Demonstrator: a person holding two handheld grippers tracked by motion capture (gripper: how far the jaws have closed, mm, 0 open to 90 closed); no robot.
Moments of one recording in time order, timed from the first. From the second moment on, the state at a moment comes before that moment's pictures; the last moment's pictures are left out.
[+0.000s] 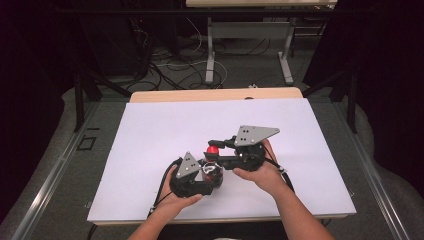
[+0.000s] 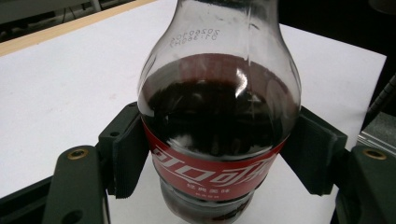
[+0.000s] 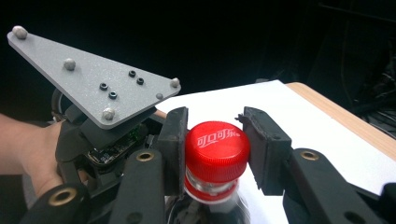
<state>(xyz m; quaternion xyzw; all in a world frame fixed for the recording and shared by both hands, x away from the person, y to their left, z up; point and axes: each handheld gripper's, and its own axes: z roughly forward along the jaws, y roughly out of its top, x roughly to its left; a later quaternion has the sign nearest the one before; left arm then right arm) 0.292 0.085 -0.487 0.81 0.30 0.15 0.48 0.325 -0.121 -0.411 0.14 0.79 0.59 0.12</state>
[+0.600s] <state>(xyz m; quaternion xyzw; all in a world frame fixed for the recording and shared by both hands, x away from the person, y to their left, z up) 0.305 0.104 -0.488 0.79 0.33 0.17 0.48 0.318 -0.133 -0.416 0.18 0.79 0.57 0.15</state>
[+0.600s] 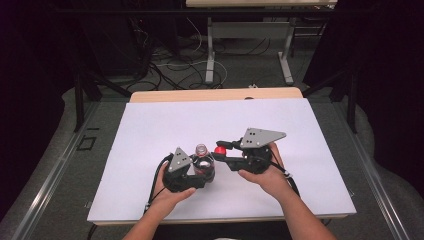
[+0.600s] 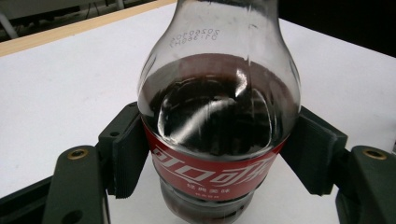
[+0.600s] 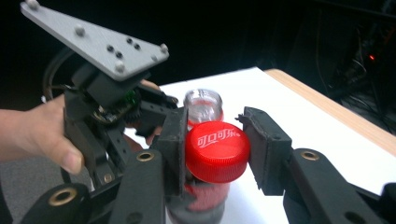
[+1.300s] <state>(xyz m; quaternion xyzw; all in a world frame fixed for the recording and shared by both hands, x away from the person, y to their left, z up) 0.313 0.116 -0.487 0.78 0.37 0.18 0.48 0.318 -0.164 -0.451 0.34 0.79 0.47 0.20</state>
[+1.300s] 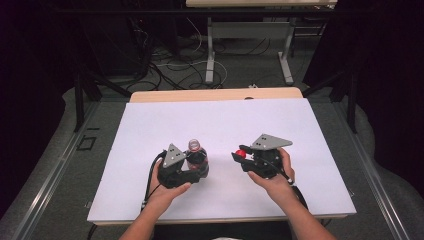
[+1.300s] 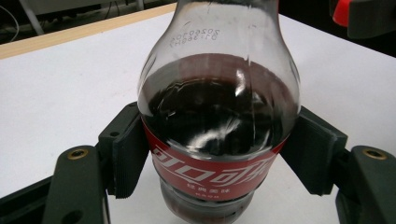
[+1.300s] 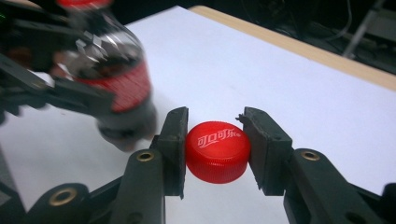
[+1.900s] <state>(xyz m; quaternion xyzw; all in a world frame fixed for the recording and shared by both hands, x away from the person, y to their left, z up) 0.345 0.090 -0.460 0.77 0.36 0.21 0.48 0.327 -0.211 -0.485 0.40 0.77 0.45 0.20</state>
